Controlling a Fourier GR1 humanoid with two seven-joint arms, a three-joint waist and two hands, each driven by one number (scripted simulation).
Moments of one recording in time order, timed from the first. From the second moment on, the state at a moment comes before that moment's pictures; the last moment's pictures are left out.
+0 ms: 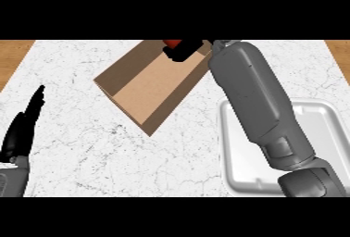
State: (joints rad) left arm -0.15 0.37 0.13 -1.31 -0.22 0.10 0.06; right arm -1.21 -0.03 -0.06 -0.76 0.76 -0.01 0.04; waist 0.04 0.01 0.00
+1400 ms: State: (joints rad) left arm -0.24 0.34 0.09 -1.28 -0.25 0.09 0.05; right arm -1.42 0.00 -0.16 -0.18 0.59 -0.30 -0.03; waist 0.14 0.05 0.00
